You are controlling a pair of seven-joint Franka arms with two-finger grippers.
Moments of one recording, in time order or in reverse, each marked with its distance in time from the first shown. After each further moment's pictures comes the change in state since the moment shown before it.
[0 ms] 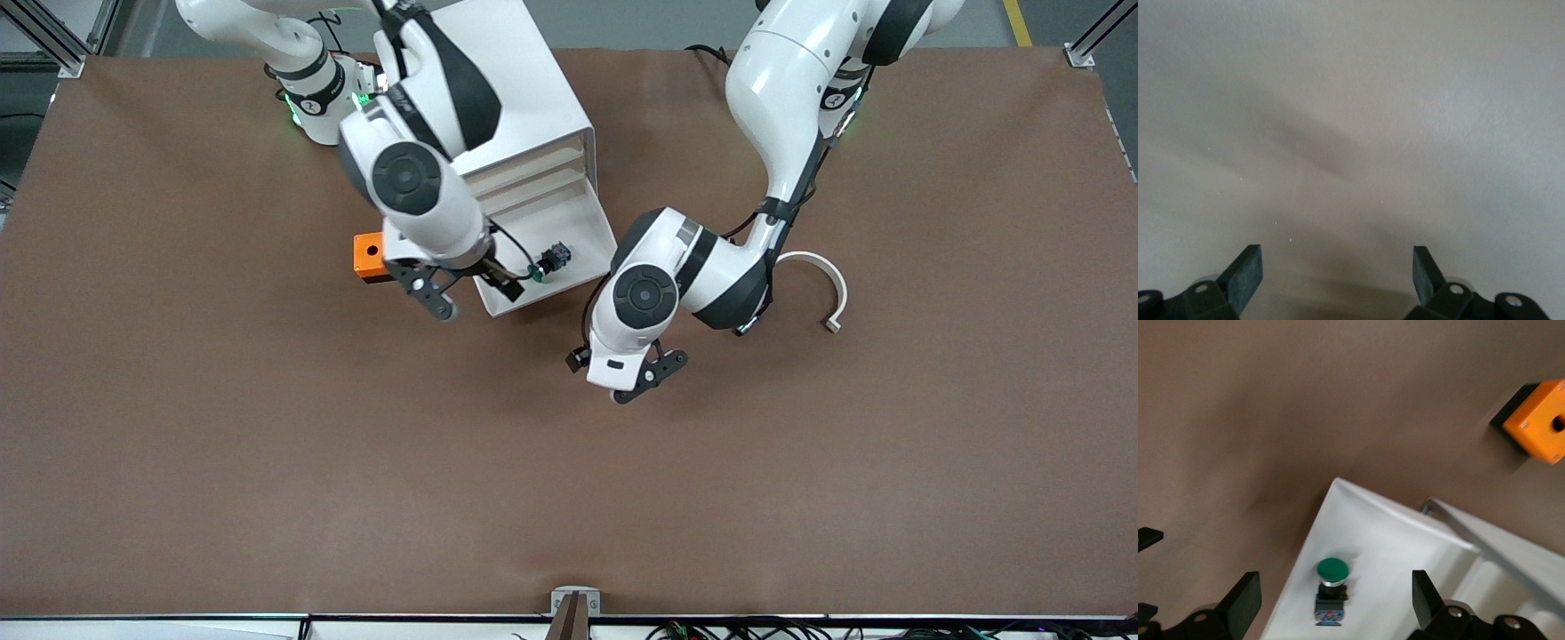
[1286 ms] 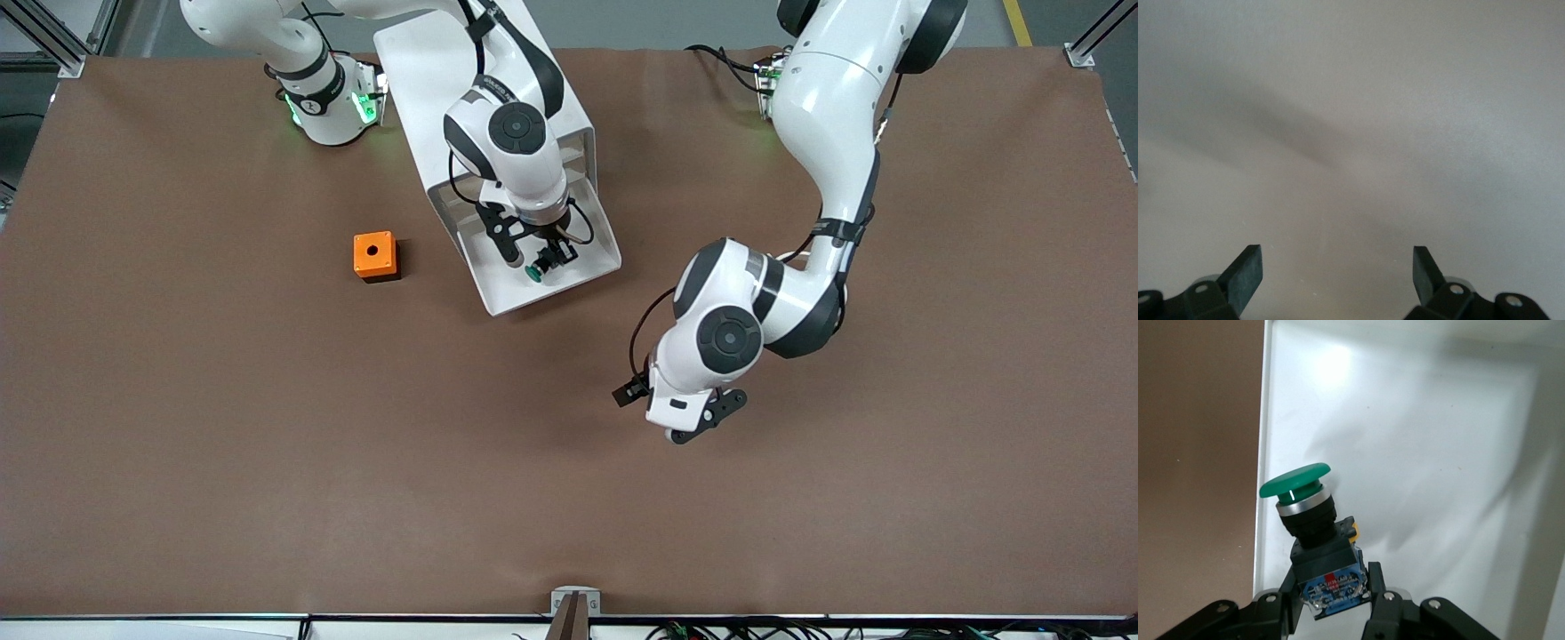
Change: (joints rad) left arm 0.123 0.000 0.001 0.032 -0.009 -0.007 0.098; right arm 0.270 0.042 0.029 -0.309 -0.047 0.540 0.616
